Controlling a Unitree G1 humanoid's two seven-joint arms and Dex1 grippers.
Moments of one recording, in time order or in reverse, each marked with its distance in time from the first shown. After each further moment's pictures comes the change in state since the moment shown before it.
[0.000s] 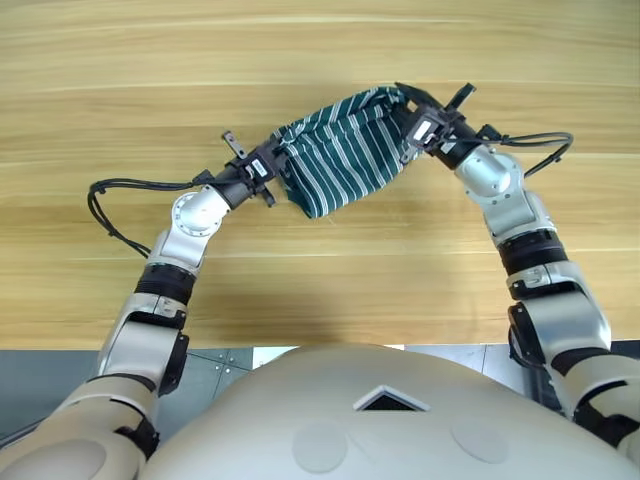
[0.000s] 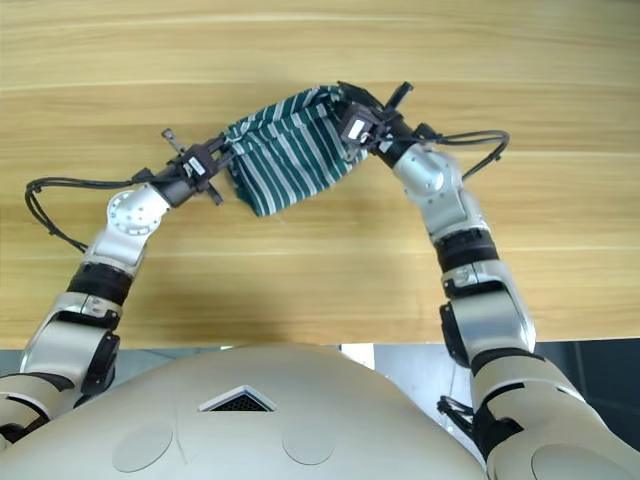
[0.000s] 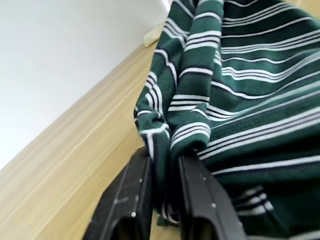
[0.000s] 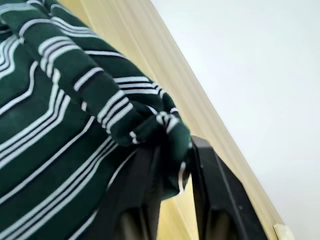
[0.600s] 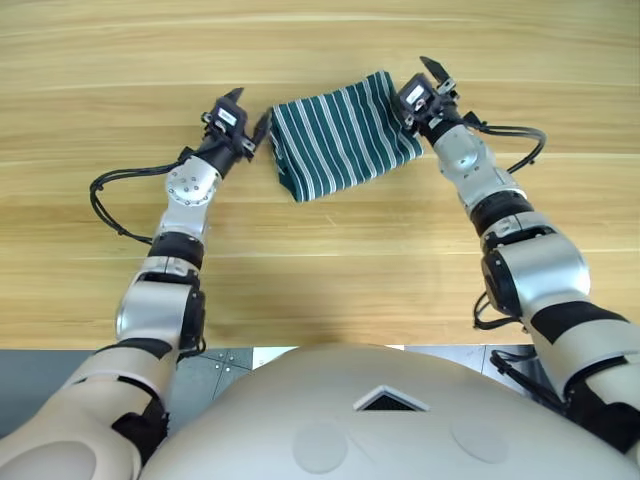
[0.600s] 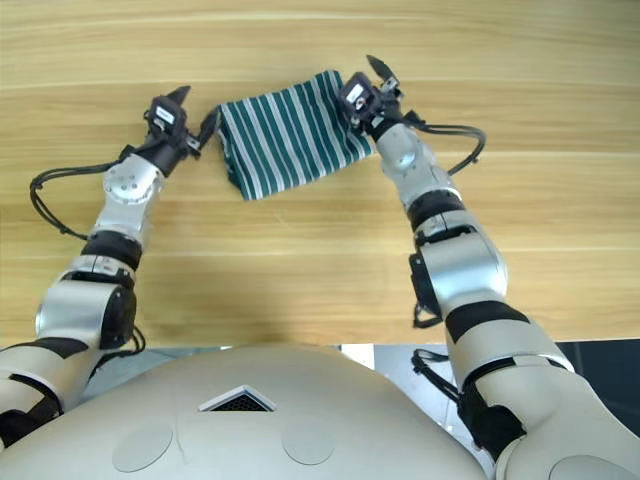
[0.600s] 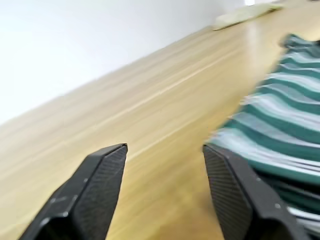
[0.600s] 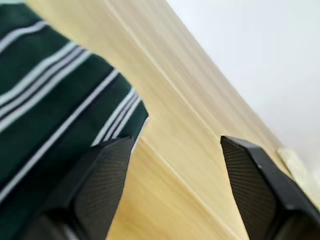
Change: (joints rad) left arm -0.282 -0.106 0.227 0.481 -0.160 0.040 0.093; right arm -0.302 0.196 -0.111 0.623 0.110 0.092 -0.189
